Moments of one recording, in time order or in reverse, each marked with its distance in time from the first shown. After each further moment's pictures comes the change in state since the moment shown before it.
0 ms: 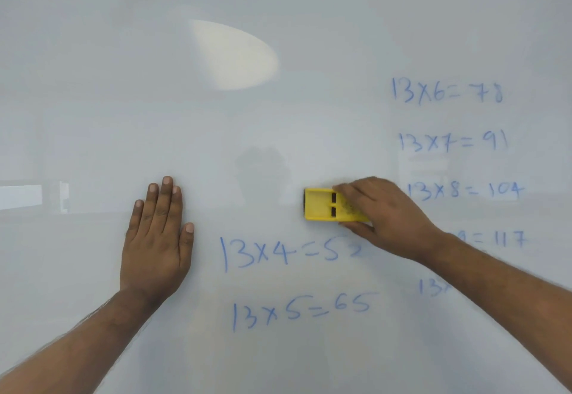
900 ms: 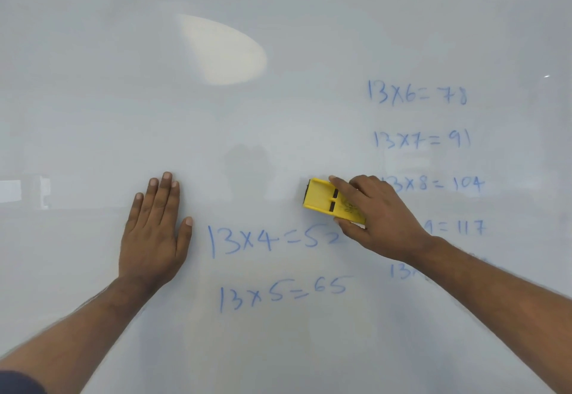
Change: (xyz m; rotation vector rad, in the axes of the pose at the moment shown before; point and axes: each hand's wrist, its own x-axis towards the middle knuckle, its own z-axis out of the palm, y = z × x) left_hand -0.003 0.009 -0.006 -0.035 -0.031 0.025; right_hand -0.029 -0.014 -0.024 0.050 -0.015 0.173
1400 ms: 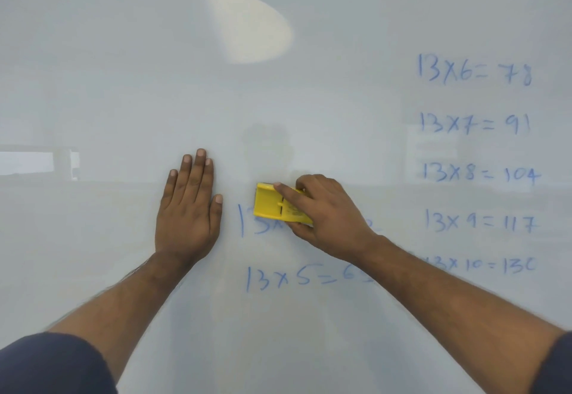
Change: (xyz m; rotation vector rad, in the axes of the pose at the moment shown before) left_hand -0.004 0.003 0.013 0.009 0.077 0.005; right_hand 0.051 -0.101 0.062 0.114 0.044 -0.155
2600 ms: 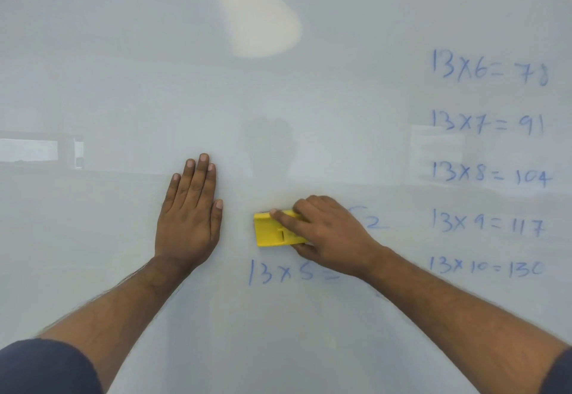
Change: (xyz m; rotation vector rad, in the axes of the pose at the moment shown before) left_hand -0.023 -0.002 -0.001 0.008 -0.006 -0.004; right_hand -0.018 -0.004 0.019 -0.075 -0.066 -0.225
